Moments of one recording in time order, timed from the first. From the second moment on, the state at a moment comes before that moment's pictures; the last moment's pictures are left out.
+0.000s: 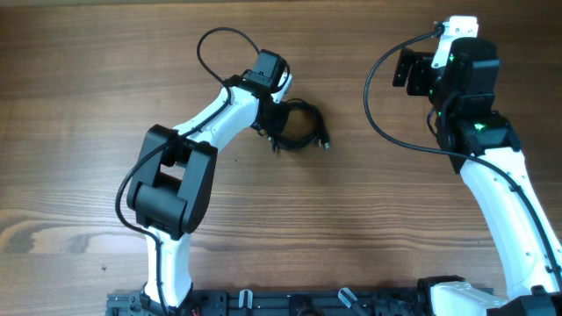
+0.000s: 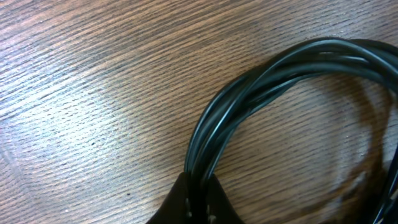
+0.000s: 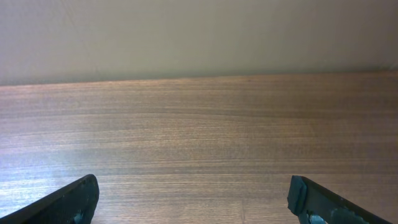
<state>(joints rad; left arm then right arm) -0.43 2.12 1.49 -0.60 0.04 -0.05 0.09 1.37 1.11 -0.25 0.14 0.06</state>
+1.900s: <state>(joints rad) -0.32 1.69 1.49 -0.56 0.63 -0.07 0.09 1.65 1.11 -0.25 -0.73 0.05</state>
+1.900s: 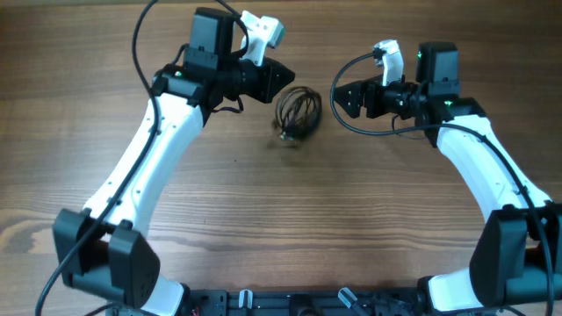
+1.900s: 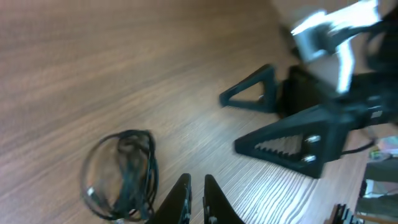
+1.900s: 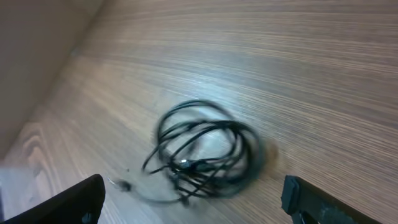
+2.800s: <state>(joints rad) -0.23 1.65 1.49 -0.56 0.22 -0.17 0.23 1.77 1.11 -0.28 -0.46 0.22</state>
